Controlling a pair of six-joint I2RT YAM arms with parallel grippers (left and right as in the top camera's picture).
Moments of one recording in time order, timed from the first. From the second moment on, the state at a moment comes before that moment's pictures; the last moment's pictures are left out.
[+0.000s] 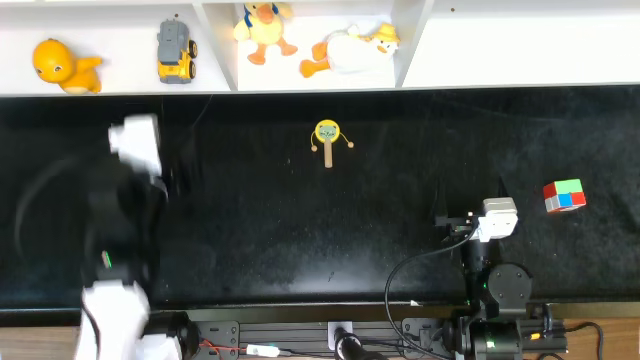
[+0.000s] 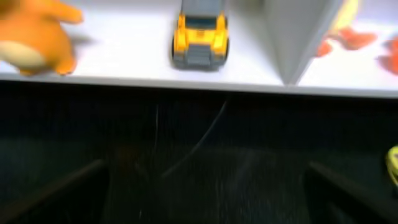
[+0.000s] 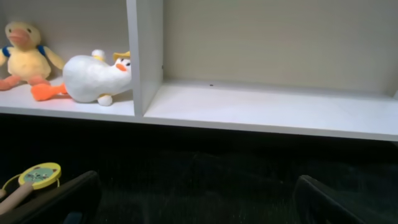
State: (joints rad) left arm 0.05 0.84 0.44 -0.02 0.04 -0.04; right arm 0.01 0.01 0.02 -0.02 -0.04 -0.04
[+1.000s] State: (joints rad) left arm -0.07 0.02 0.01 -0.08 0.01 0.11; right arm 0.01 0.01 0.02 -0.02 -0.04 -0.04
